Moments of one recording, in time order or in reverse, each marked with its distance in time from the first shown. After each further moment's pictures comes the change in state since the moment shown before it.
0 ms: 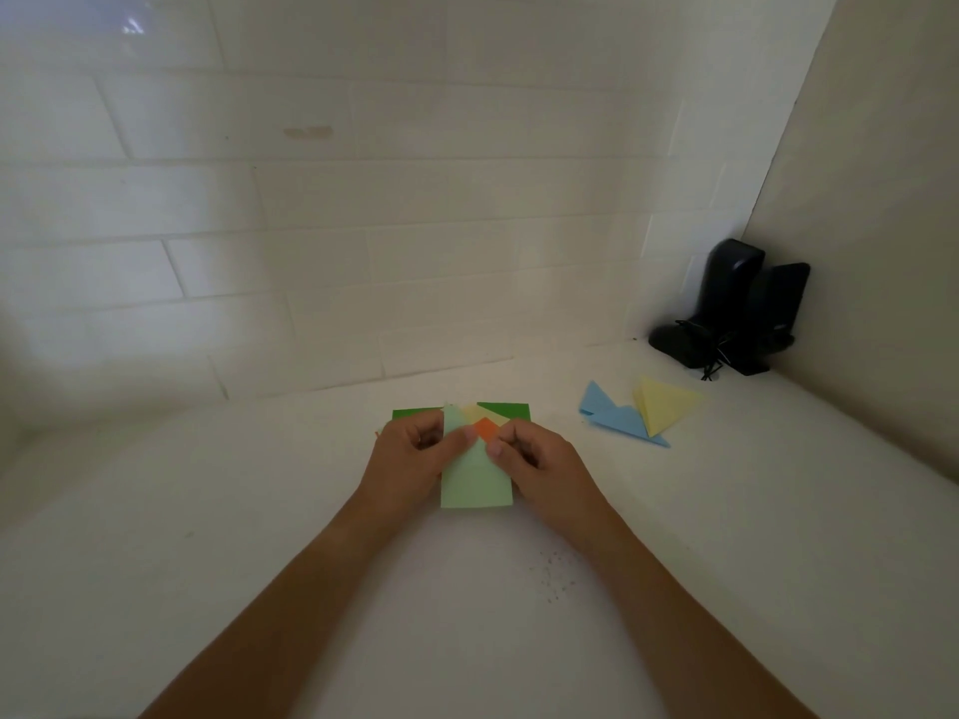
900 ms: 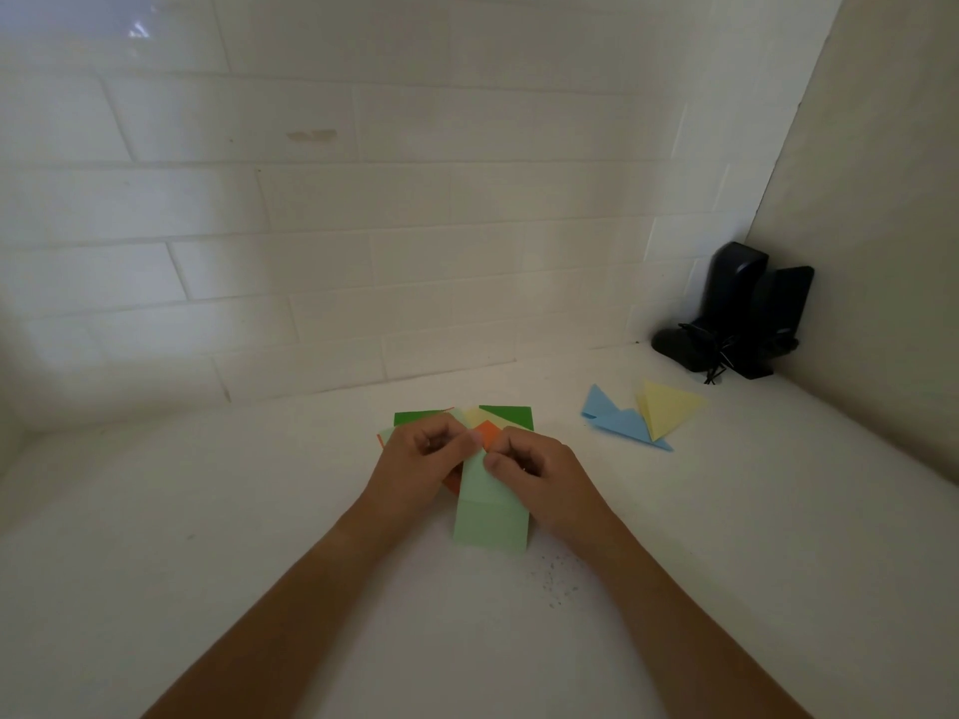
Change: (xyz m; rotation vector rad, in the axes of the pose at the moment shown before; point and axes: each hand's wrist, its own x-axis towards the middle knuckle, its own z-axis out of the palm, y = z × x) left_hand -0.003 0.005 0.003 0.040 -0.059 0.065; right_hand -0.003 -0.005 -0.001 -0.052 -0.051 -0.084
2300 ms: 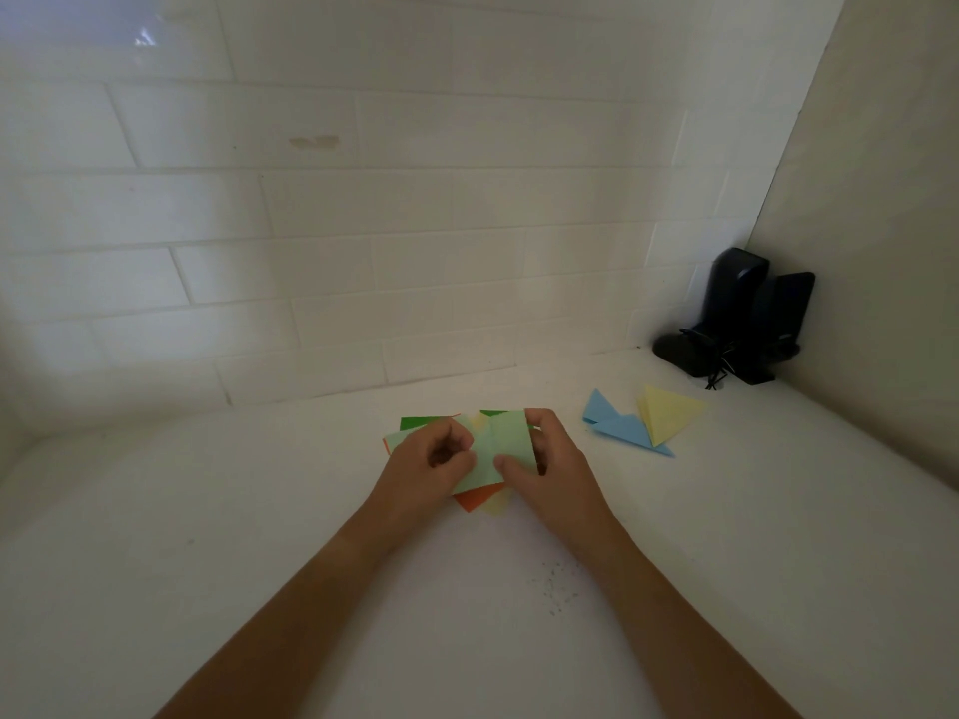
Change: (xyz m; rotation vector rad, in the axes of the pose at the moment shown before) left_hand 0.006 -0.011 0.000 0.221 0.004 -0.023; right_hand 0.001 0.003 -0.001 0.077 0.164 0.155
